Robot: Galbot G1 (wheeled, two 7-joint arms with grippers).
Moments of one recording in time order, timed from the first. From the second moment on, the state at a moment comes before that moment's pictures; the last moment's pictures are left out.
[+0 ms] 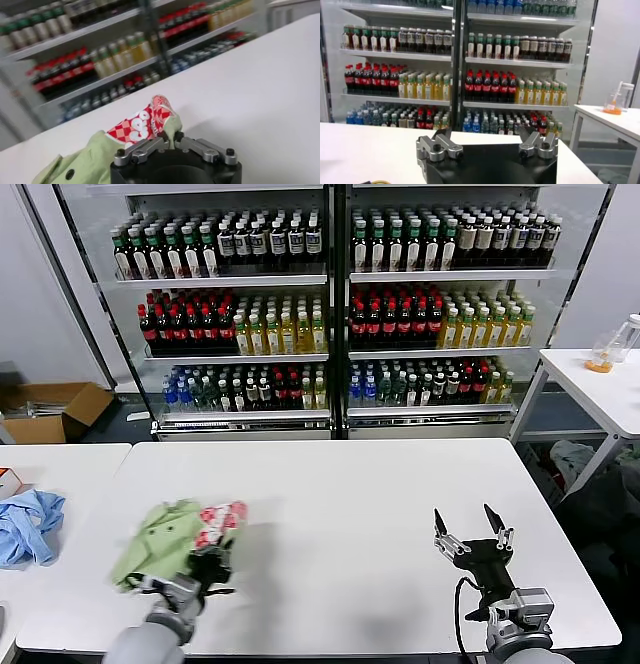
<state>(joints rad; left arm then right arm) 1.36 -1.09 -0.33 -2.02 -0.08 0.45 0.00 -1.54 1.09 0.49 2.29 0.36 -0.30 0.31</state>
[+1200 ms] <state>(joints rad) 1.34 -1.17 -0.29 -2.00 -0.35 0.18 -0.12 -1.33 1.21 0.22 2.13 0.47 -0.38 0.36</state>
